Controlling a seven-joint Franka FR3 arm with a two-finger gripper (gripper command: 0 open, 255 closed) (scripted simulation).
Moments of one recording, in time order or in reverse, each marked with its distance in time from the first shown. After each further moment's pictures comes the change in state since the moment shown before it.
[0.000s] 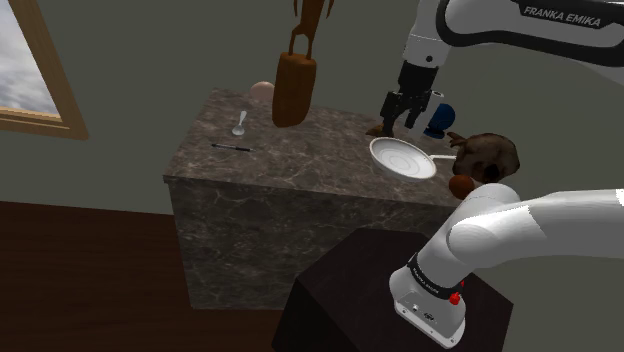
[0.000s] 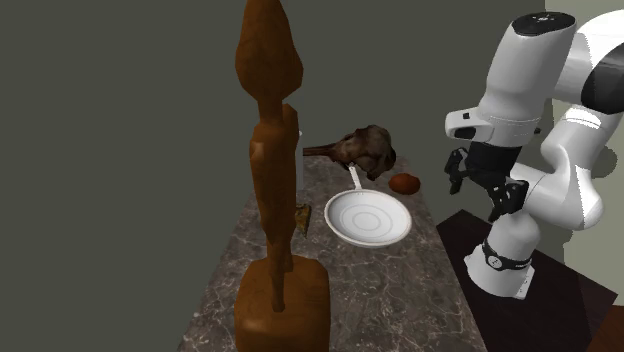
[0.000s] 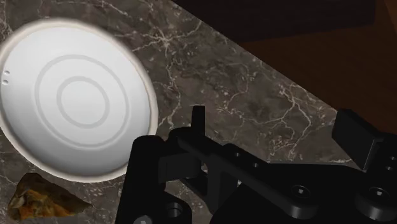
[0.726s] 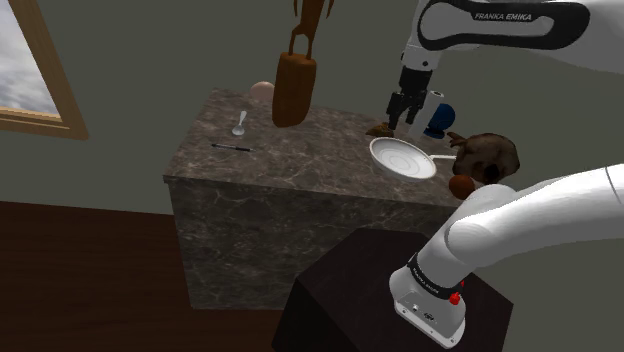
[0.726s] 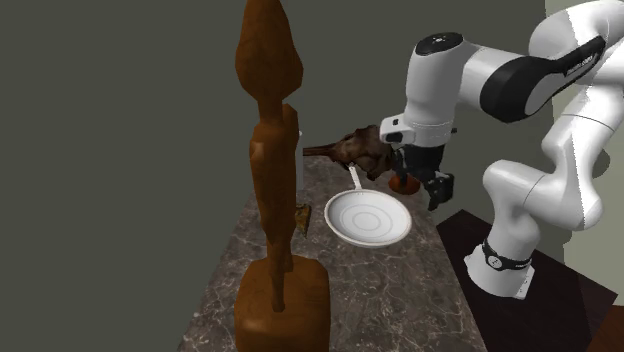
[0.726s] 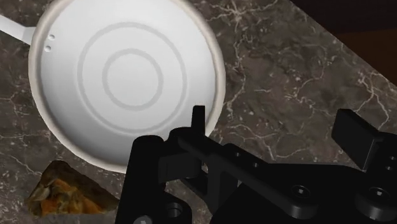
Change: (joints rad) arm -0.042 0.217 -0.203 0.090 -0.123 0.085 -0.251
